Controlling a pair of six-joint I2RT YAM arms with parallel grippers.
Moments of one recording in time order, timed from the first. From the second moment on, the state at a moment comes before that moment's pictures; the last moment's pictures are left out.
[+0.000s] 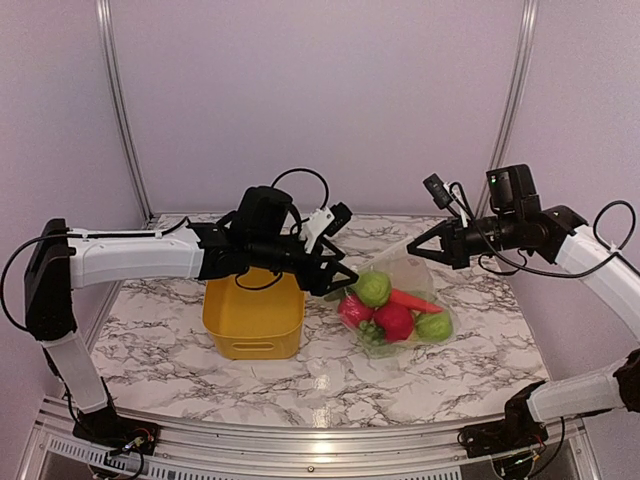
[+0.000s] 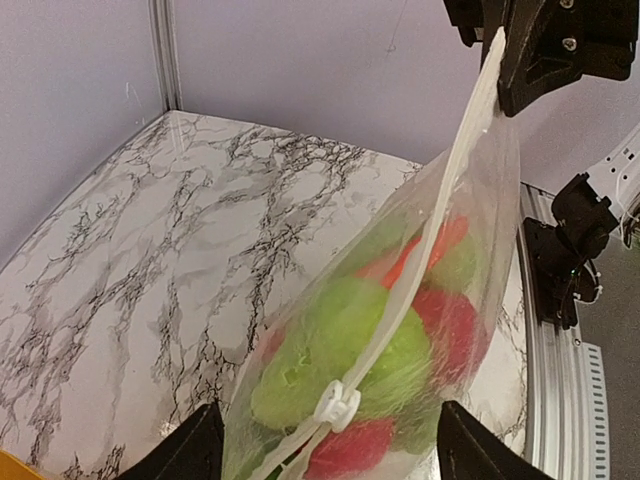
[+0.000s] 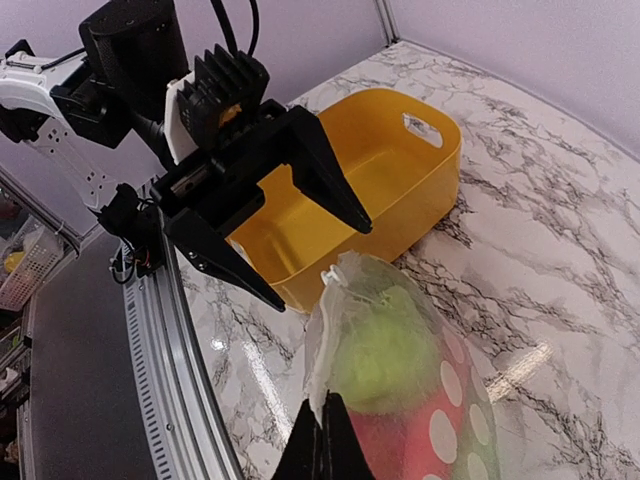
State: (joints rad) left arm -0.91 1.76 1.36 -0.04 0.38 0.07; right arm 0.40 1.17 1.16 -0.64 -0.79 -0.09
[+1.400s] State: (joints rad) left arm -0.91 1.90 1.39 0.01 0.60 0.04; right arm 0.49 1.27 1.16 -0.67 -0.71 -0.19
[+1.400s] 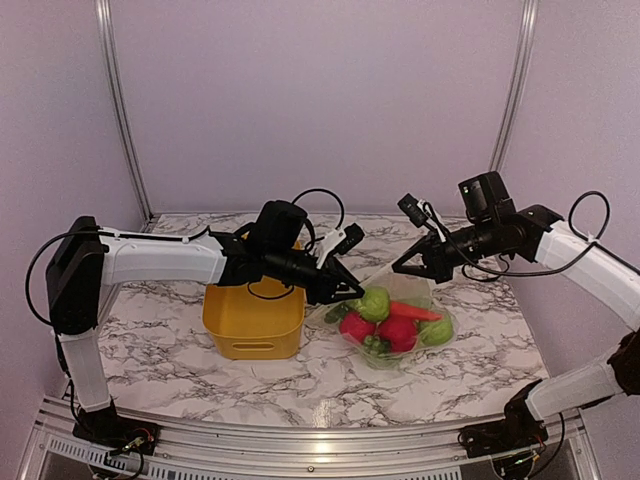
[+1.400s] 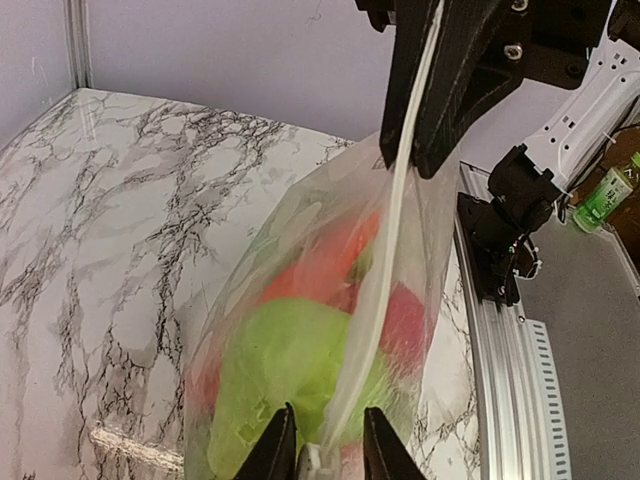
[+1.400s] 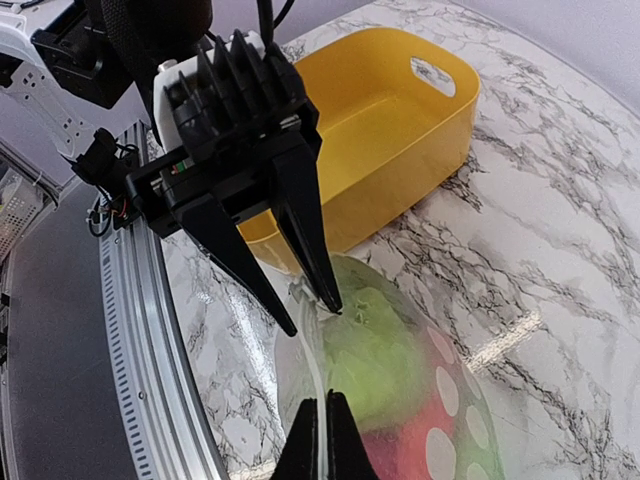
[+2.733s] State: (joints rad) left arm -0.90 1.85 1.39 -0.07 0.60 0.10; right arm 0.49 1.24 1.16 -0.70 -0.72 -0.19
